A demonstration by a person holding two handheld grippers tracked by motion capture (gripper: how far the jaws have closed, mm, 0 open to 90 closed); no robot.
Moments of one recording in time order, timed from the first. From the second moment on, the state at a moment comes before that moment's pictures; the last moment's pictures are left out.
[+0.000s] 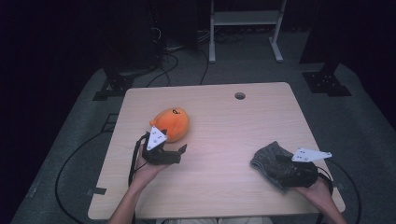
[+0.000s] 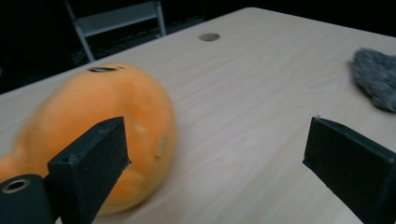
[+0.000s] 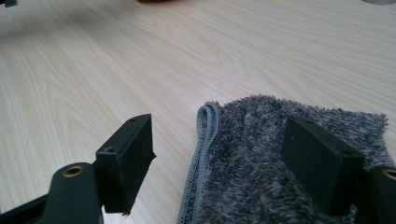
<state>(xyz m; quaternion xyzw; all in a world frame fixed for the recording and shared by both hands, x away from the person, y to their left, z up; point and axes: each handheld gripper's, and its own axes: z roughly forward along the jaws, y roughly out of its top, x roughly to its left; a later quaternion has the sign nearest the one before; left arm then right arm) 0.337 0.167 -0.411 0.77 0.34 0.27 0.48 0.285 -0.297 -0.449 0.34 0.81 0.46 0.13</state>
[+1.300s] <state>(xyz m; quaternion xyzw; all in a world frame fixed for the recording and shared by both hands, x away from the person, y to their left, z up) 0.436 0.193 -0.431 0.75 0.43 0.27 0.42 0.286 -0.296 -0.449 0.33 0.81 0.47 0.12</state>
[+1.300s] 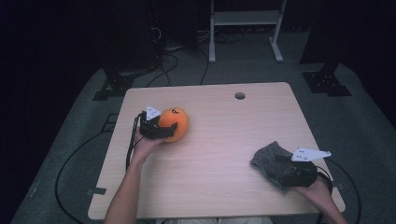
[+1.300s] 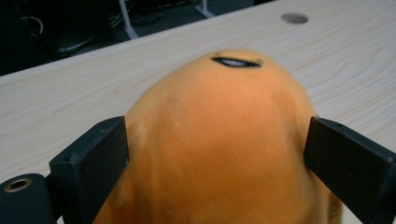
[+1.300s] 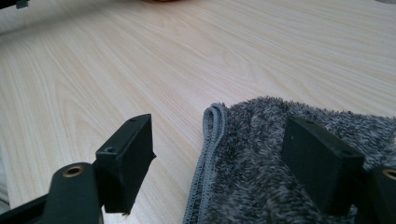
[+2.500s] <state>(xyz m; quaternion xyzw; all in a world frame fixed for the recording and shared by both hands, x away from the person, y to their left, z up) 0.415 0.184 -0.408 0.76 0.38 0.25 0.46 0.287 -0.297 -0.449 0.33 0.81 0.46 0.12</state>
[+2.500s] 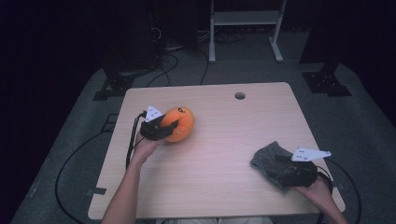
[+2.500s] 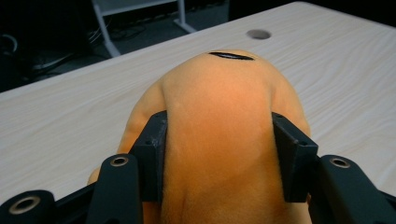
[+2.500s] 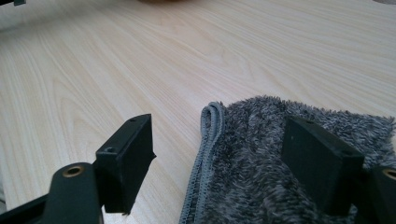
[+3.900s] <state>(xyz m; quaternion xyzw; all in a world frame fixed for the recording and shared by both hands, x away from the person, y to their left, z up) 0.359 0.098 -0.375 0.81 0.24 0.21 0.50 0.288 -0.305 -0.446 0.33 0.81 0.47 0.14</state>
